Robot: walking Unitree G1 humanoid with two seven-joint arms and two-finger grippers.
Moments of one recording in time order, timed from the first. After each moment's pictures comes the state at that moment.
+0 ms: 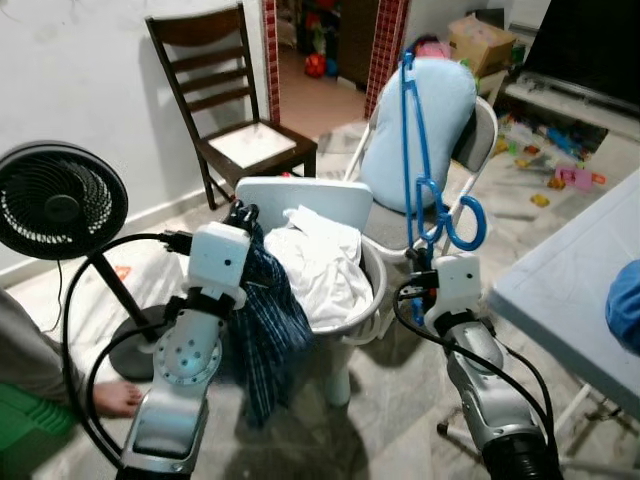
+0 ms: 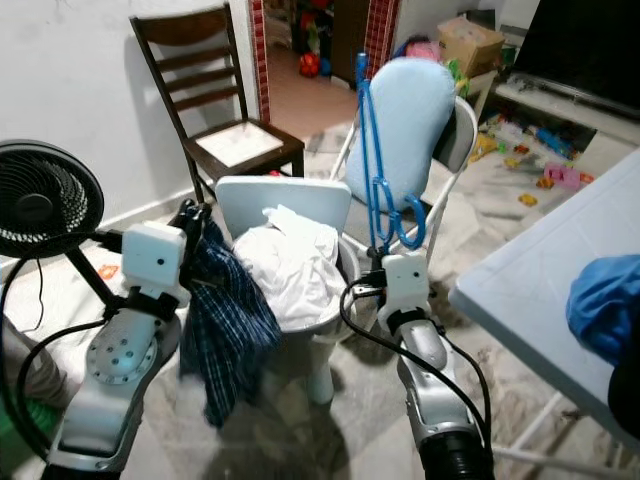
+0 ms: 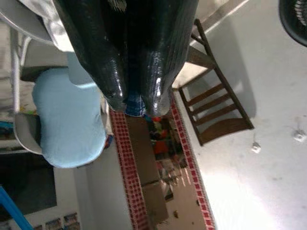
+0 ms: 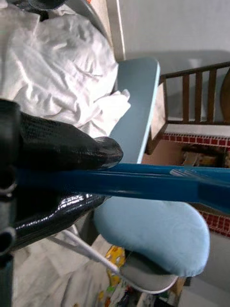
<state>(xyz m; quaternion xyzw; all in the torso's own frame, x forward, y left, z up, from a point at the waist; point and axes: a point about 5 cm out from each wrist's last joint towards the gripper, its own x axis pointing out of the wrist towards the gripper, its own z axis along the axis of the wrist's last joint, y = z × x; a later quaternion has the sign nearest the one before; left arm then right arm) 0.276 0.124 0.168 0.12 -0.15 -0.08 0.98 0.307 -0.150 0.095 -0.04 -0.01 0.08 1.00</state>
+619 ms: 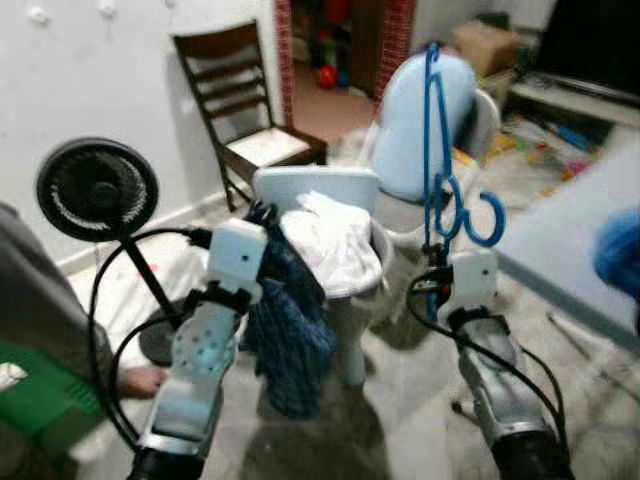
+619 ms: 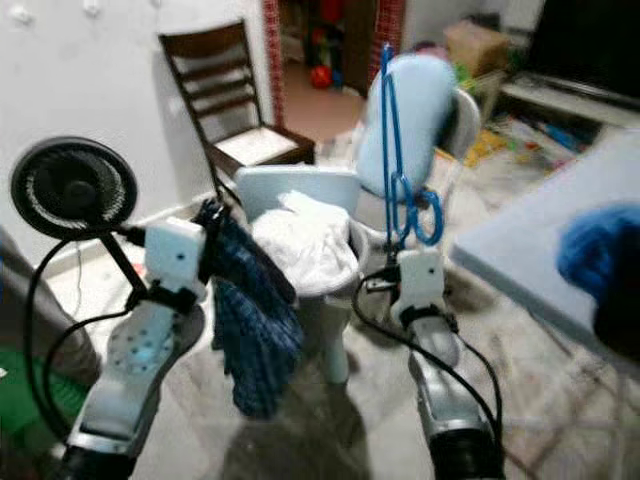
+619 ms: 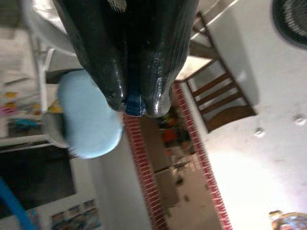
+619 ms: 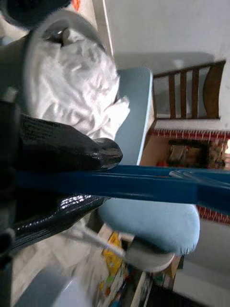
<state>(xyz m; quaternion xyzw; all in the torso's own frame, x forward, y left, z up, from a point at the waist) 0.287 0.111 0.170 0.11 -0.16 -0.12 0.97 0.309 -0.164 0.098 -0.04 -0.01 0.05 1.00</state>
